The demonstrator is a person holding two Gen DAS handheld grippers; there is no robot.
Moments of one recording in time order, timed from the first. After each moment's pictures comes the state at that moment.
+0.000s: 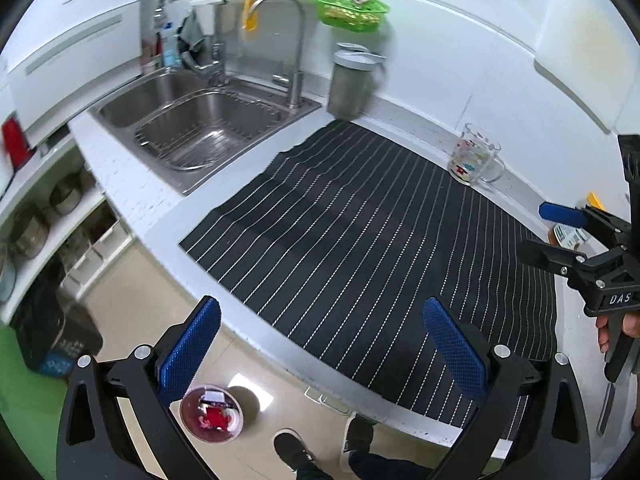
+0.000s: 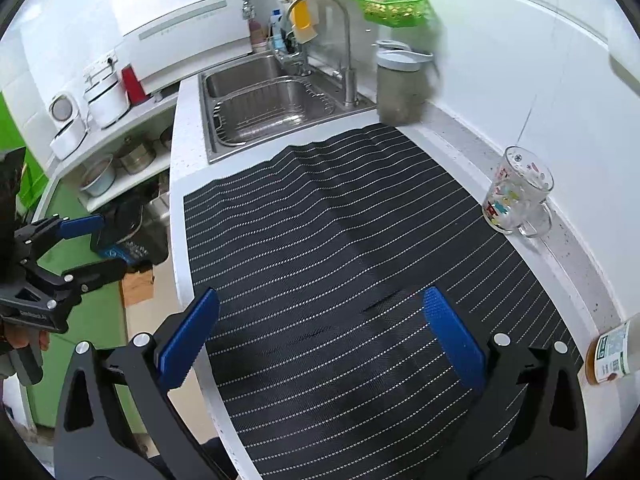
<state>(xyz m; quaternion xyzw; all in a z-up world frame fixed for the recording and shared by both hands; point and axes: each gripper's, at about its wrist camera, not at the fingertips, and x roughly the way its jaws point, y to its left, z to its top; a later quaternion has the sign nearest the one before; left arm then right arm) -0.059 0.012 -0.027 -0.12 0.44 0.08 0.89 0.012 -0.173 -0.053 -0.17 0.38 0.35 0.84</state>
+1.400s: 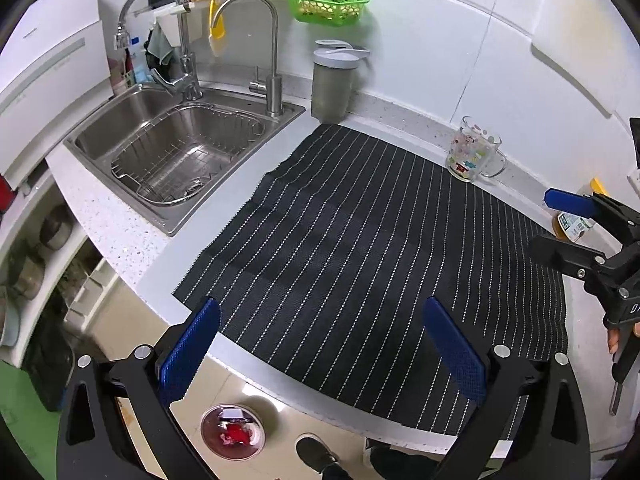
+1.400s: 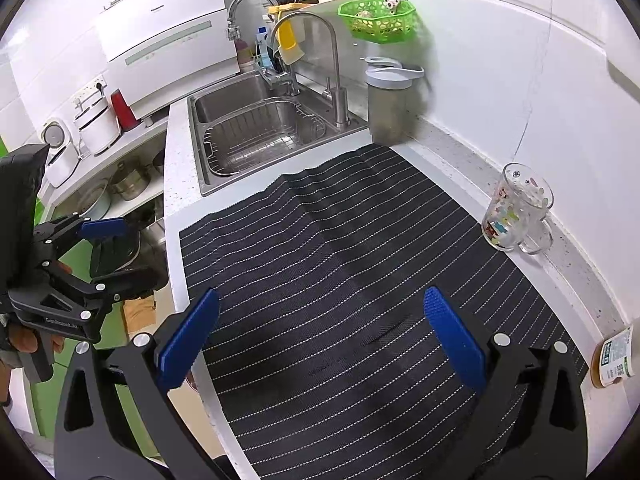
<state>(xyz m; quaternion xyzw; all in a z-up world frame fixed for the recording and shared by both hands) -0.008 0.028 -0.020 -0.08 0.46 0.05 0.88 0.021 -0.154 -0.040 -0.14 0.37 0.34 0.85</state>
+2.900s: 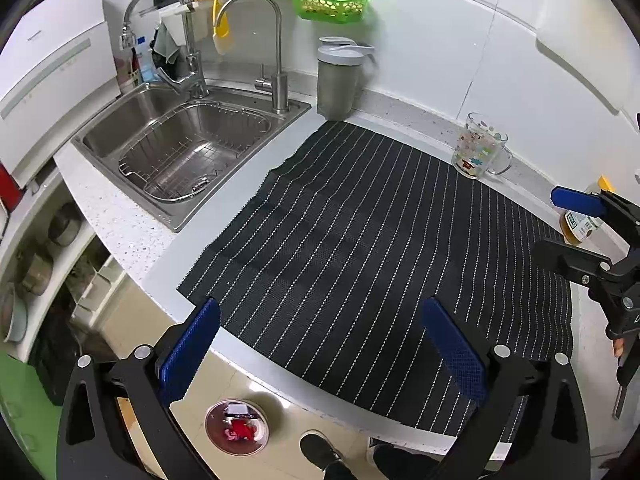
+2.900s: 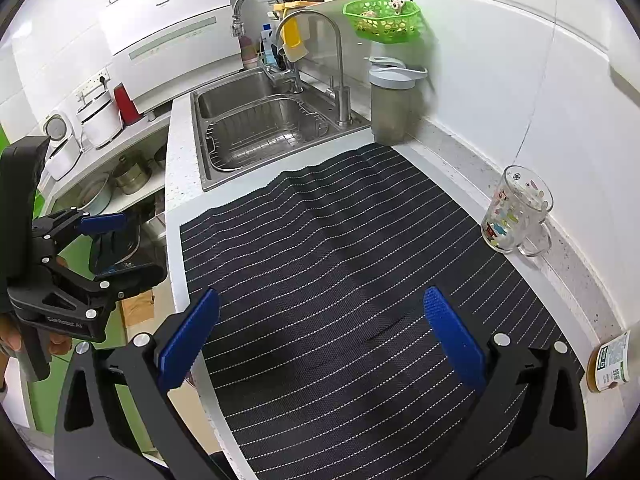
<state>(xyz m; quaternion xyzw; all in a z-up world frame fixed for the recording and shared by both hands) -0.010 0.021 -0.019 -0.07 0.46 0.06 0.88 0.021 -0.156 -0.040 -0.15 0.36 0.35 0.85</state>
